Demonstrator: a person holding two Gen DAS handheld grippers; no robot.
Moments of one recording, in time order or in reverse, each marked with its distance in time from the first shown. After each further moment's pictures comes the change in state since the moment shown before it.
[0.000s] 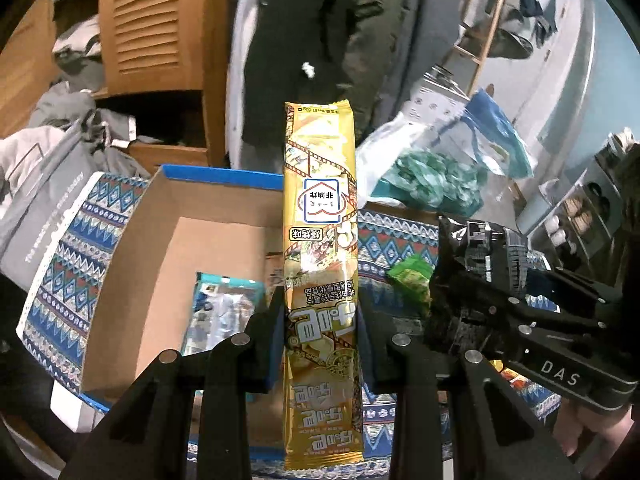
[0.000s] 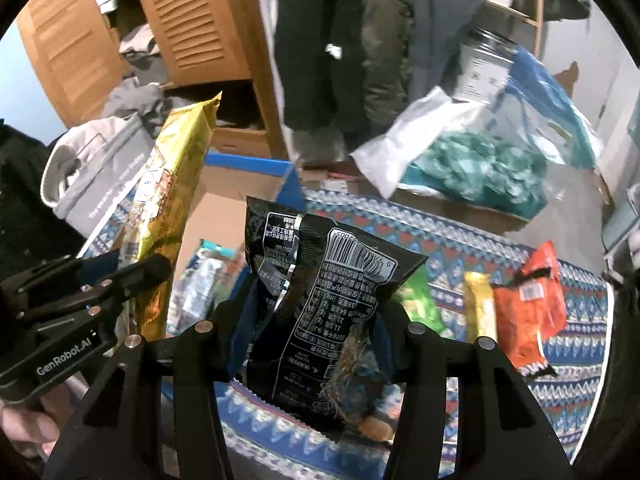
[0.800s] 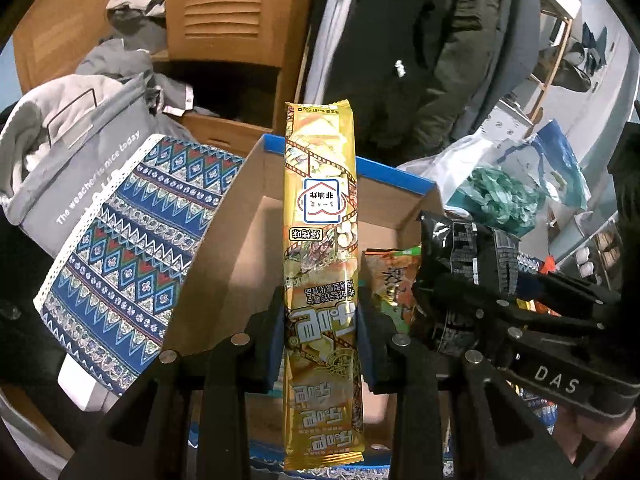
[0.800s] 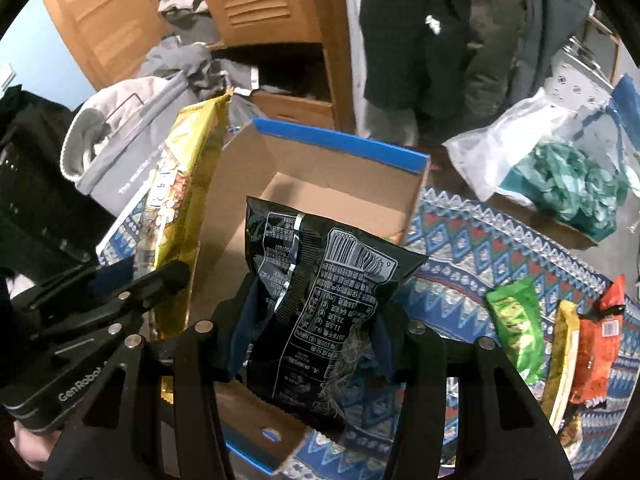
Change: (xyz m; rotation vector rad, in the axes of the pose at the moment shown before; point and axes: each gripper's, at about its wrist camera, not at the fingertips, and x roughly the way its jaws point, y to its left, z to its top) left arm 0.016 0.101 -0.007 -0.131 0.016 0.096; right arm 0.076 0.095 0.025 -0.078 0.108 0.121
